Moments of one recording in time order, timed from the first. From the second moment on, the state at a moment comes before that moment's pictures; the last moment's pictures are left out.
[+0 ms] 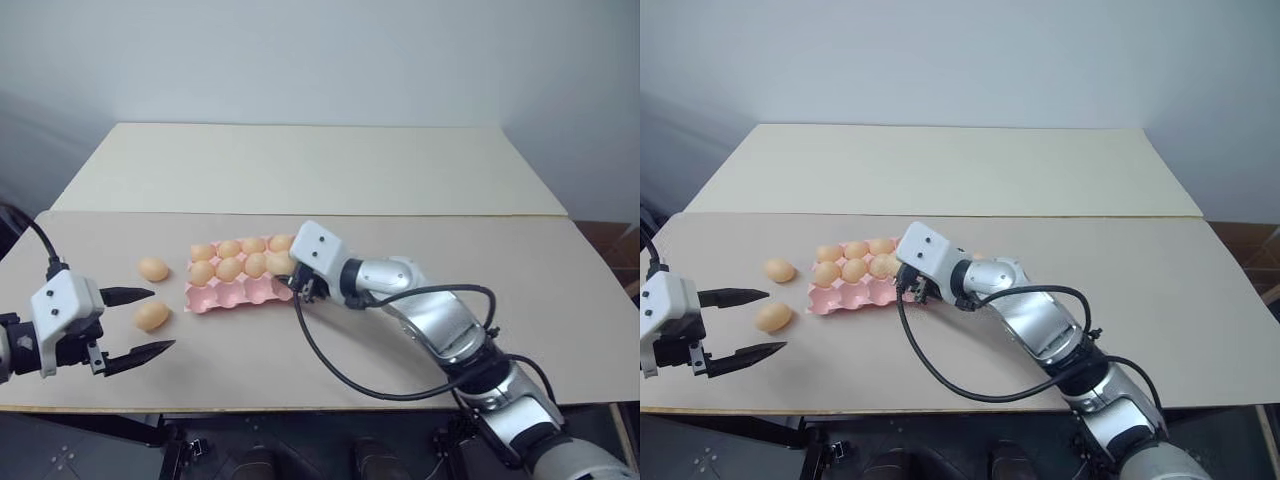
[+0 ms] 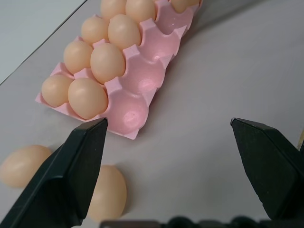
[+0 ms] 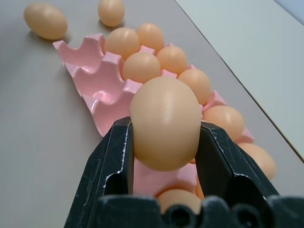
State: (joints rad) left arm 0.23 1.01 0.61 -0.35 -0.47 0.35 -1.19; right arm -0.78 -0.31 0.51 -0.23 0.14 0.74 0.52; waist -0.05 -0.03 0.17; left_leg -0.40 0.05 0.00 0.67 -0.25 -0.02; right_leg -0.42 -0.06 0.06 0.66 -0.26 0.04
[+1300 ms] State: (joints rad) left arm 0.08 1.00 0.54 -0.34 -0.56 0.33 -1.25; right arm -0.52 -0.76 0.11 -0.60 0.28 0.93 0.87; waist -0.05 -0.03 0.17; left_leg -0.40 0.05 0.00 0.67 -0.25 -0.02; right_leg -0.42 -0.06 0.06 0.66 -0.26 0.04
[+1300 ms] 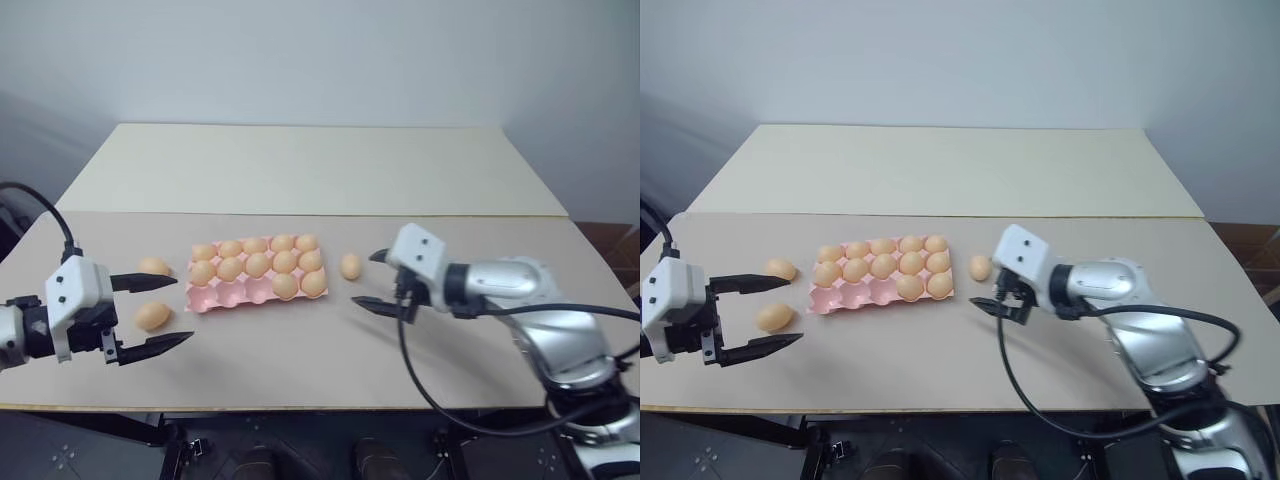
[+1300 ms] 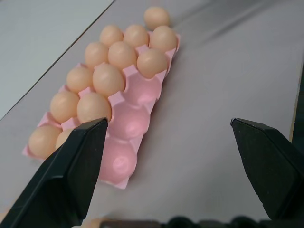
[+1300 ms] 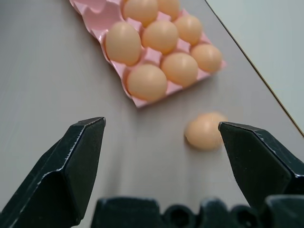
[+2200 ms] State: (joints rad) left arm -0.01 0.96 0.41 -0.30 -0.58 0.30 -1.23; right arm -0.65 -0.64 0.32 -0.26 0.11 0.76 0.62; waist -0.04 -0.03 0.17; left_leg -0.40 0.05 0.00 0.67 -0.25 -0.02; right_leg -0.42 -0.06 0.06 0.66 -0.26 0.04
